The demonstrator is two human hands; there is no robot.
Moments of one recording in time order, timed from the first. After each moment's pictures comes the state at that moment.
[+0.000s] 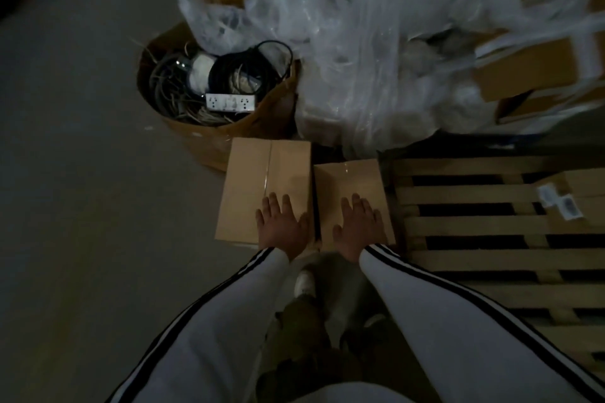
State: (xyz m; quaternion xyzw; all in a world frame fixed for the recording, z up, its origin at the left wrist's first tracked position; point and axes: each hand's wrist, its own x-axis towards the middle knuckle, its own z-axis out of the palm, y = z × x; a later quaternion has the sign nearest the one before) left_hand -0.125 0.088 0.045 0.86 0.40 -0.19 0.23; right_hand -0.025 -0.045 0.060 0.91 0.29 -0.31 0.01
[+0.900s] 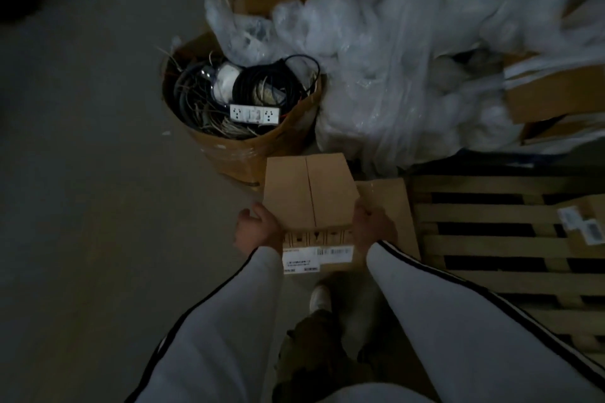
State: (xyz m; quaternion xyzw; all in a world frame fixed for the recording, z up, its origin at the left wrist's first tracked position) left_hand -0.147 0.193 0.078 0.58 0.72 0.12 0.36; right_hand -0.026 0.045 0.102 0.91 -0.05 -0.32 -0.24
